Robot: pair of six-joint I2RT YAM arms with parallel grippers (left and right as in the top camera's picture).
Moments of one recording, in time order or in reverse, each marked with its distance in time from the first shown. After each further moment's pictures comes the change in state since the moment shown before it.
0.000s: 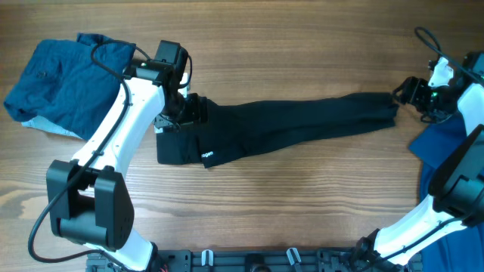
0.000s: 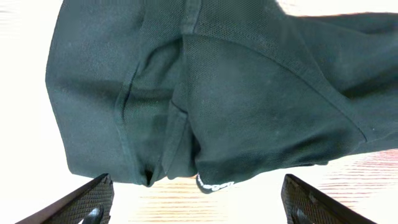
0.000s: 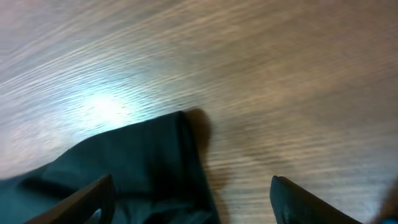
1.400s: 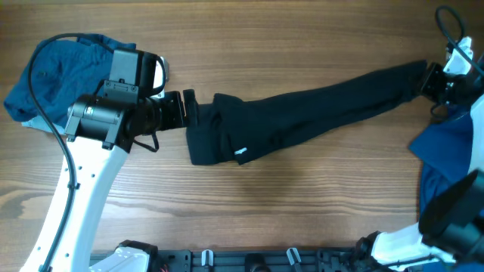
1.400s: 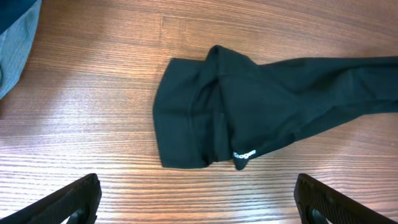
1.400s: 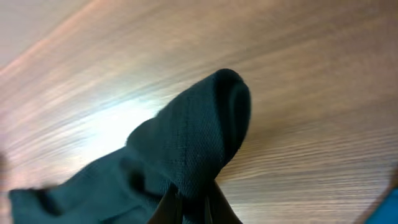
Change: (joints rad) left arm 0.000 -0.427 0.004 -0.032 -0.033 0.000; right arm 0.031 -0.273 0.011 -0.092 -0.104 0.128
